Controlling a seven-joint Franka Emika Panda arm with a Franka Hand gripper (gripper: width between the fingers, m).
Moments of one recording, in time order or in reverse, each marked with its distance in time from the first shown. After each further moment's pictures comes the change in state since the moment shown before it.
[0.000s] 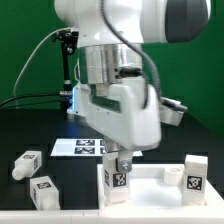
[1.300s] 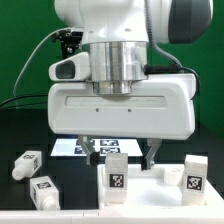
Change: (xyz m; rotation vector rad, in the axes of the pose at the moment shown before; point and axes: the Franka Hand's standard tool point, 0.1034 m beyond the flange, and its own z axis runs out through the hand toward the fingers) arm 0.002 -0.009 -0.004 -0.065 0.053 -1.269
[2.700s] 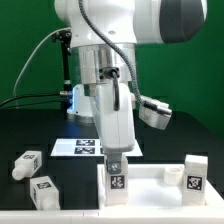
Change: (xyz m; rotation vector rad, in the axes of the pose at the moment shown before) arm -0.003 0.010 0.003 0.034 -0.033 1.245
